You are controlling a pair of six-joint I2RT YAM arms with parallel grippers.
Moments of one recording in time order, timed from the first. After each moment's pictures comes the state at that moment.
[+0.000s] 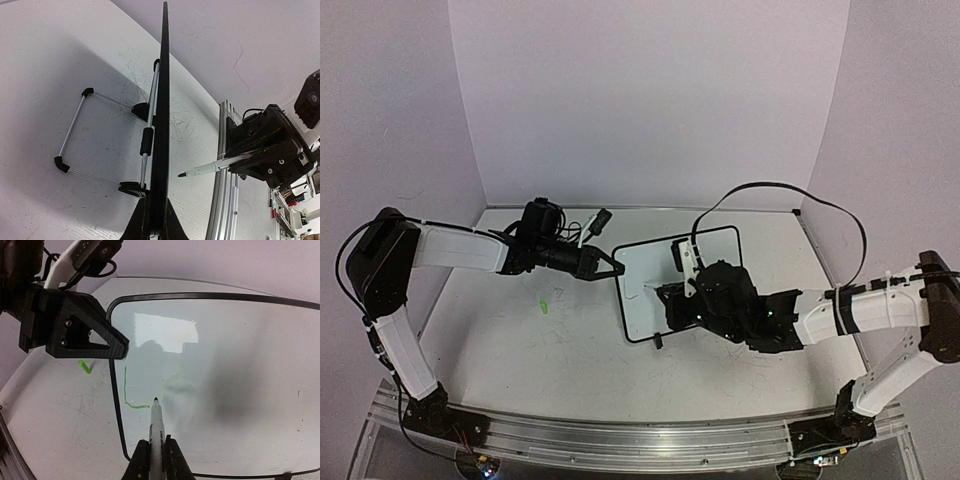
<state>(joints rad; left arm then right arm) -0.61 1.76 1.06 0.19 0.84 -0.31 1.11 1.50 0.84 0.22 0.40 0.42</state>
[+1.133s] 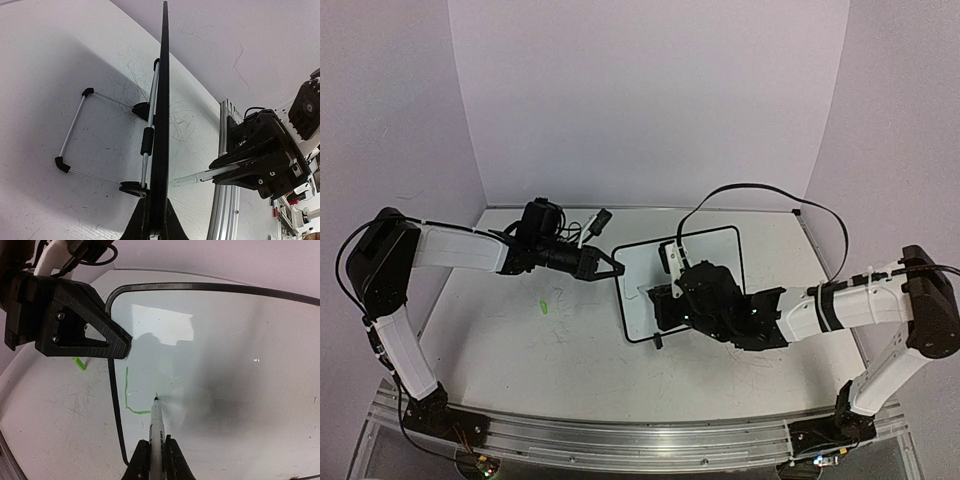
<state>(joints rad) -0.61 1.76 1.06 0.18 0.84 -0.29 1.11 1.59 0.90 0.20 0.42 0.42</state>
